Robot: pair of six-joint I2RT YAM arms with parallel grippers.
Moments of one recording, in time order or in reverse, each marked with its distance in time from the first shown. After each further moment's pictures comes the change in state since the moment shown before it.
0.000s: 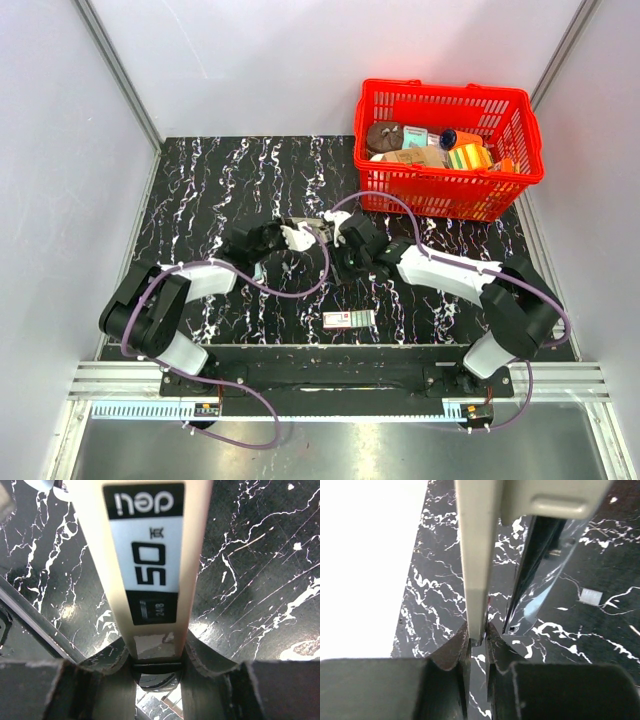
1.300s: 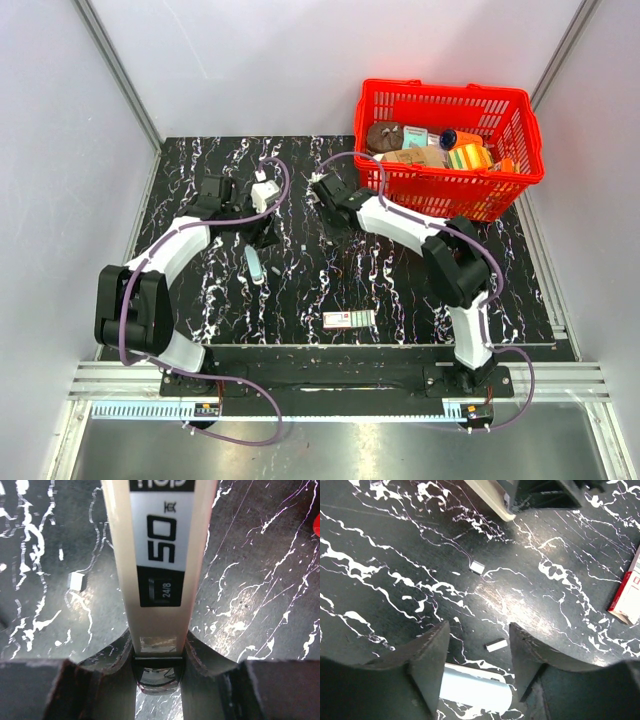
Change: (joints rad) left arm 0.267 -0.018 0.425 -0.937 0.534 -0.495; right arm -0.090 0.440 0.600 -0.339 0.309 -0.063
